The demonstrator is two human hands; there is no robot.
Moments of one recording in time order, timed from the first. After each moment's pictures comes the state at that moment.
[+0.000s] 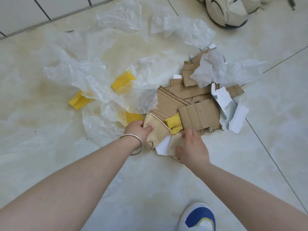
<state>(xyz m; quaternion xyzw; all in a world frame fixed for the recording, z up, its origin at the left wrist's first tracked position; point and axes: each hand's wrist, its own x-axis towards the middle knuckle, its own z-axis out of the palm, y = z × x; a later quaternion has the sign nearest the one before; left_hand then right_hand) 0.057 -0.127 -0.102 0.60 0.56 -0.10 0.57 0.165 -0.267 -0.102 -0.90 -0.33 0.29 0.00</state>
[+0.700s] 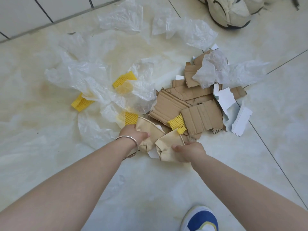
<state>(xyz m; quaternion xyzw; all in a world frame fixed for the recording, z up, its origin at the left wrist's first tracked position) 0.045 -0.117 -0.113 0.55 0.61 -0.13 0.55 0.173 -0.252 -0.113 -0.87 0.06 0.48 0.14</state>
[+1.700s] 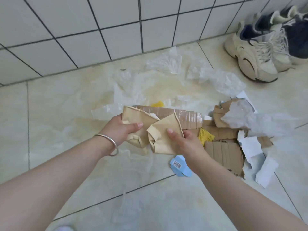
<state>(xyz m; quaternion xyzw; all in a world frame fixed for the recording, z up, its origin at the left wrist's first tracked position) -0.024 -0.012 -0.009 0.50 0.56 0.13 0.65 0.143 -0.121 -0.035 -0.69 -0.15 0.56 0.44</state>
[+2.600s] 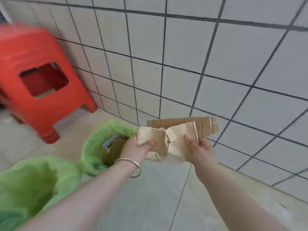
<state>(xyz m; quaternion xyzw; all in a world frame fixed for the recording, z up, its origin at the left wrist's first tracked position) -0.483 0.078 0.167 0.32 0.74 0.46 0.38 -0.322 0.137 0.162 -0.54 -0.44 0.60 0.39</state>
